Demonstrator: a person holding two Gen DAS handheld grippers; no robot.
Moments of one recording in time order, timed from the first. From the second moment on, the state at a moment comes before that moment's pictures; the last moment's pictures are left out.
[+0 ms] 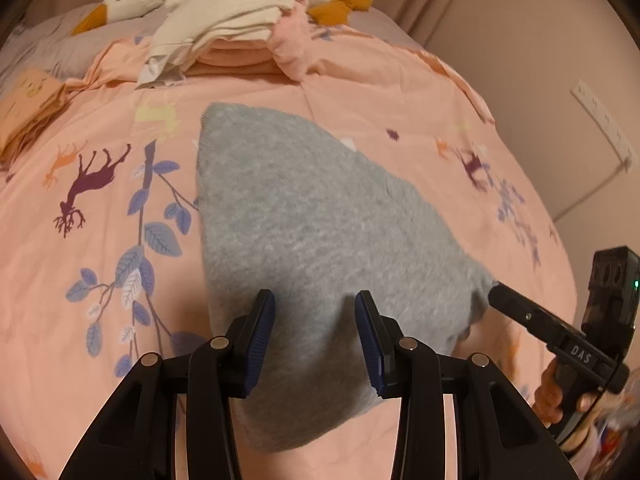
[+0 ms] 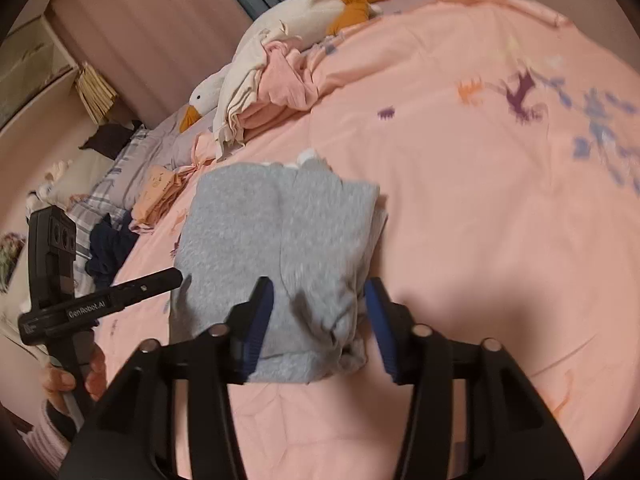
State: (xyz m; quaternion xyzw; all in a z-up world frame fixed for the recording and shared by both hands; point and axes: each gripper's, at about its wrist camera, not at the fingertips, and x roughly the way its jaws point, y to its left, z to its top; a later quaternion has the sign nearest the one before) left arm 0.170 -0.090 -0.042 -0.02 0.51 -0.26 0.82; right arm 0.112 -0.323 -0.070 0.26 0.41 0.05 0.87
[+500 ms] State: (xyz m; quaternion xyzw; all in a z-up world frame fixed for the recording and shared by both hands) left arm 0.163 -0.078 -0.048 0.01 0.53 -0.27 0.80; right arm 0.076 -0.309 -0.063 0.31 0.40 0.12 0.85
